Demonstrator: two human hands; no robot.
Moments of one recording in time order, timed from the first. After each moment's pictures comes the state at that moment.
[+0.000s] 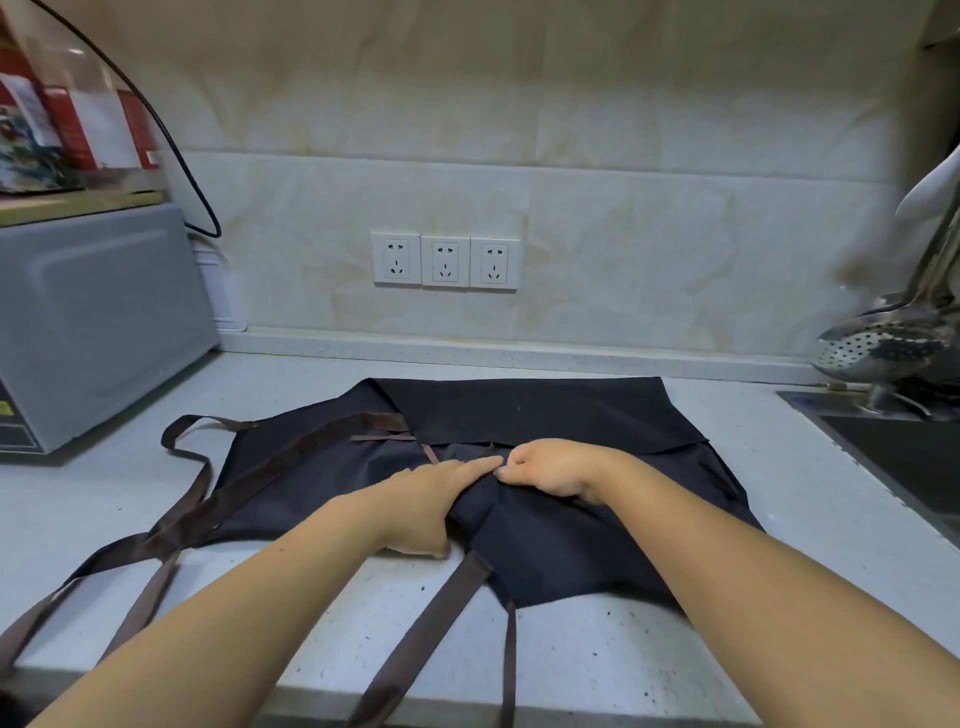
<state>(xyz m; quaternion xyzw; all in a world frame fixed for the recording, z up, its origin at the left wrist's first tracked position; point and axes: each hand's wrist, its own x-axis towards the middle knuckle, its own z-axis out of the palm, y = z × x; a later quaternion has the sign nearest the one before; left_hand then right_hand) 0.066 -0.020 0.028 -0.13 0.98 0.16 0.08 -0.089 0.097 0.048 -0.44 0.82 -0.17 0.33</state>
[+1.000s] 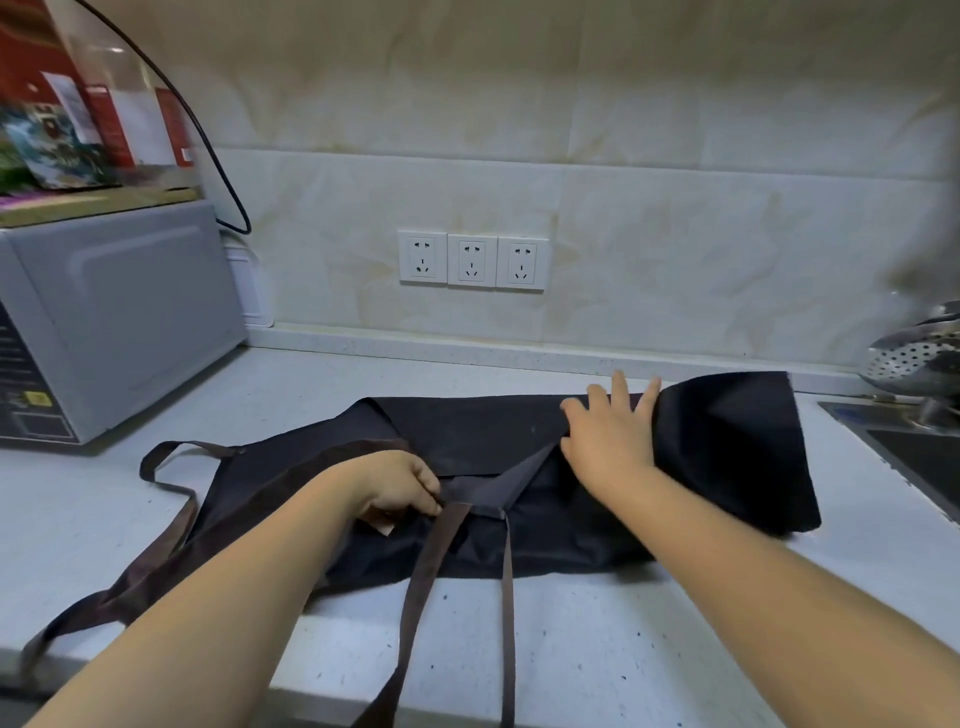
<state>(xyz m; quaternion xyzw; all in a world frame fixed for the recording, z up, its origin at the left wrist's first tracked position) 0.074 -0.076 0.020 -0.38 0.83 0.40 0.07 -0.118 0.080 0.032 -0.41 0.89 0.07 -0.18</state>
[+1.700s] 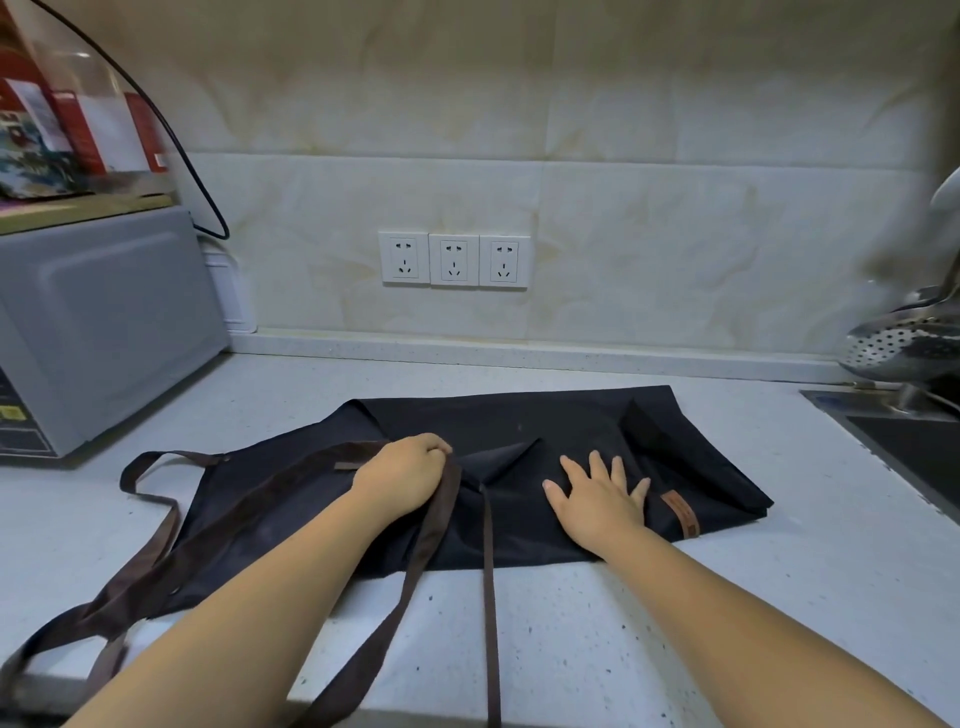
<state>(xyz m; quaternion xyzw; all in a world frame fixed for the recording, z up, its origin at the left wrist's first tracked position) 0.047 -0.064 0.005 -0.34 0.89 0.28 -0.11 -0.119 0.104 -0.036 -0.32 0.94 -0.08 0.09</state>
